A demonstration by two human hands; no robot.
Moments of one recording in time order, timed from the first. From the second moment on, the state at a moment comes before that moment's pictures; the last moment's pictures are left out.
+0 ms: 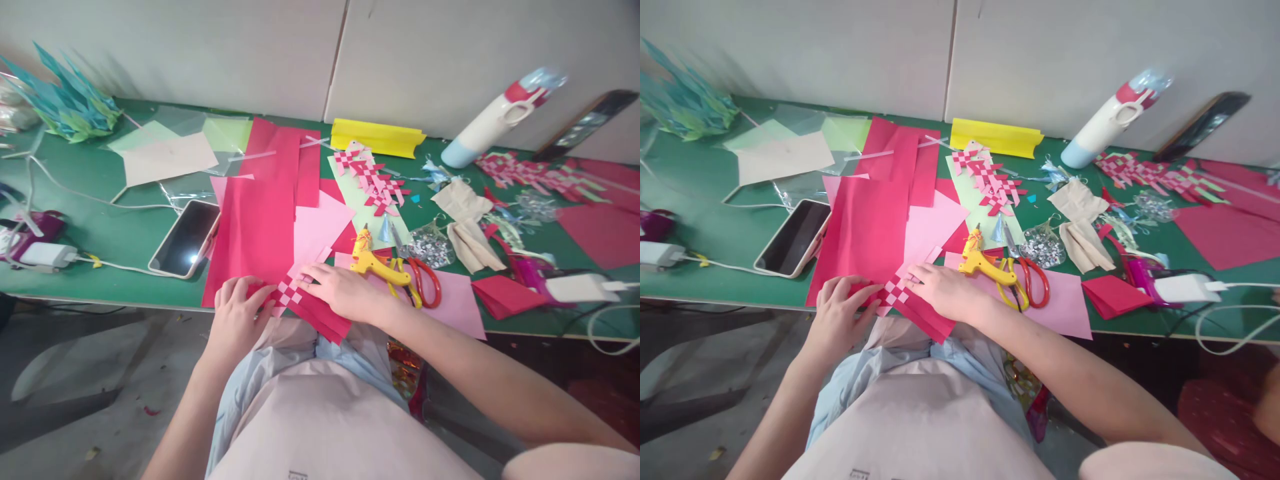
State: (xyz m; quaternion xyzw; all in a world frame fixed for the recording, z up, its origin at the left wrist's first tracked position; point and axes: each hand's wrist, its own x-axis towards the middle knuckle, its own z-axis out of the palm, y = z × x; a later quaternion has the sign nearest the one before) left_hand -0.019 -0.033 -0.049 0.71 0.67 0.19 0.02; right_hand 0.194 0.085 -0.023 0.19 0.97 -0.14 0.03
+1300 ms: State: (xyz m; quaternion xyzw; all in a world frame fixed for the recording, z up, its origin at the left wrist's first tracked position) left_hand -0.032 -0.044 -0.054 0.81 0.56 0.14 -0.07; right_hand 0.201 0.061 -0.032 0.23 0.95 -0.14 -0.12
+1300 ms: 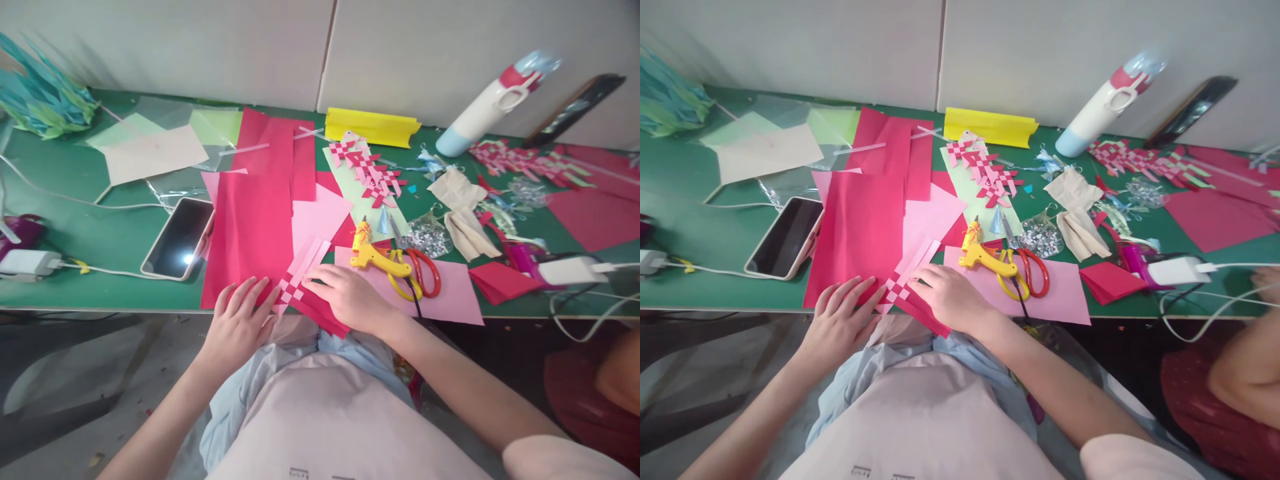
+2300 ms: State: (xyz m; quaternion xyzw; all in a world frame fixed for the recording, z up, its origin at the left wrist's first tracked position) left_hand 0.002 -0.040 -0.052 0.81 0.56 0.17 -0.07; right_hand 0.208 0.042 -0.043 0.21 0.96 -0.12 -0.14
